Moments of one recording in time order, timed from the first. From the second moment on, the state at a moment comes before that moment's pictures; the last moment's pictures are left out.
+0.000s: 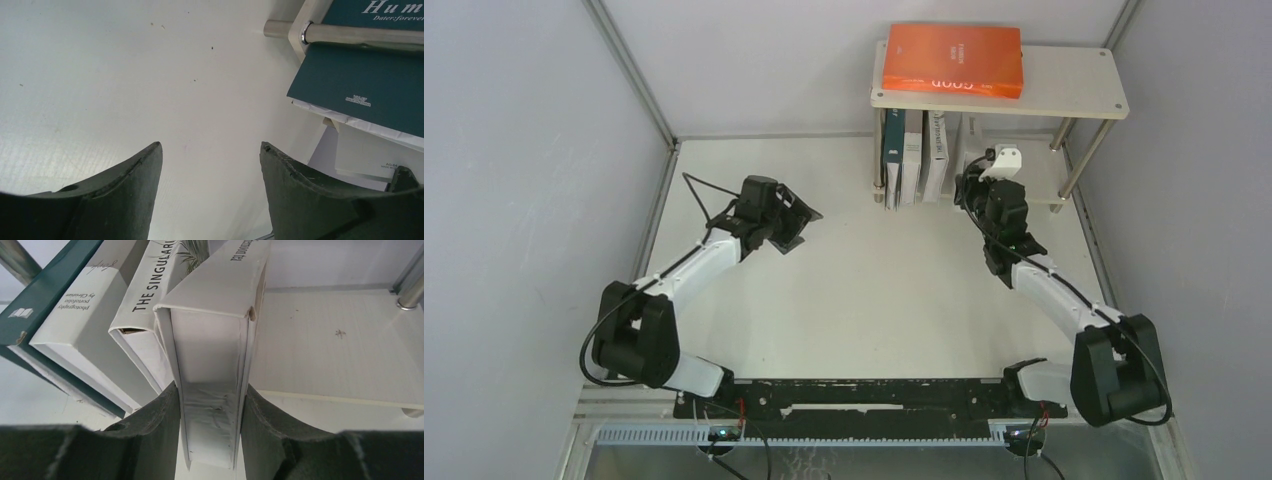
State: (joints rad) left arm -0.36 1.44 0.98 -0.31 0.07 -1.12; right arm 0.26 1.23 0.74 0.33 0.19 0.14
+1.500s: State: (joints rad) left arm -0.35 1.61 1.02 -0.08 0.06 -1.21; right arm 0.21 1.59 0.90 0.40 0.03 0.00
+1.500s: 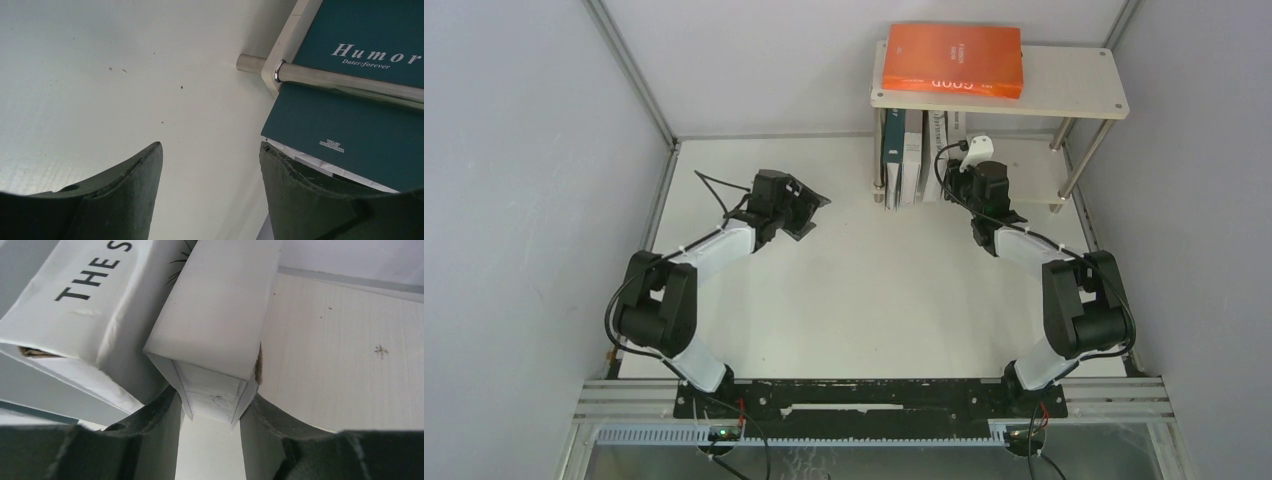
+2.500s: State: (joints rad) left arm -0.36 1.66 1.02 0.04 0.06 -1.24; right arm 0.22 1.56 0.87 0.34 0.04 0.03
